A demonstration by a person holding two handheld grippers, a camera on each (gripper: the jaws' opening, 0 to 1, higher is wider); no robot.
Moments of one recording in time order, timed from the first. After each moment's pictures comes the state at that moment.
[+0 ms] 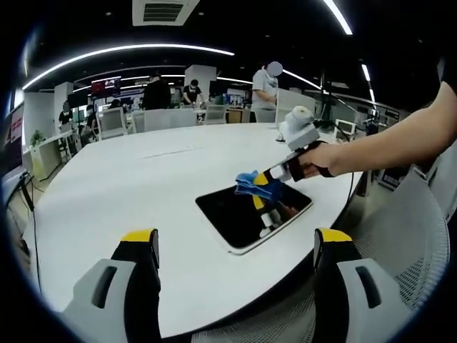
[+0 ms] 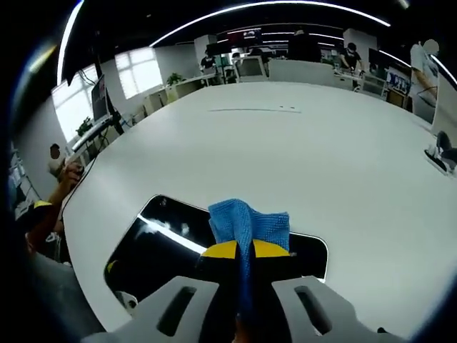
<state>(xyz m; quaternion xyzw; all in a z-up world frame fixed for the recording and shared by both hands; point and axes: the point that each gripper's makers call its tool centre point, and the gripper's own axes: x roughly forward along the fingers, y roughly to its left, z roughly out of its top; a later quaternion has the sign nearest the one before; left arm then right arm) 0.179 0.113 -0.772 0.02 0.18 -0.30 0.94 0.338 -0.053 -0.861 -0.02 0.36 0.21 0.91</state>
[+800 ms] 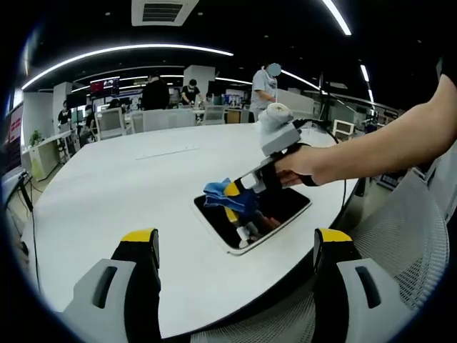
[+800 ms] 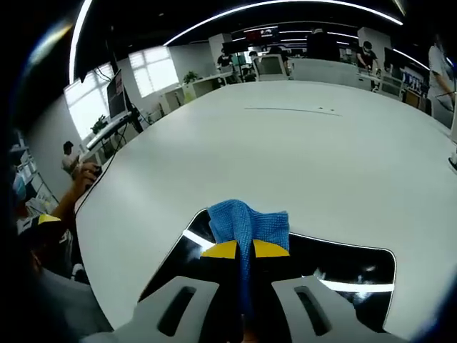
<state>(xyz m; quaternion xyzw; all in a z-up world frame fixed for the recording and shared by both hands) 0.179 0.112 -0.772 0.02 0.18 -0.30 0.94 0.338 0.026 -0.861 -0.01 0.36 0.26 0.90</state>
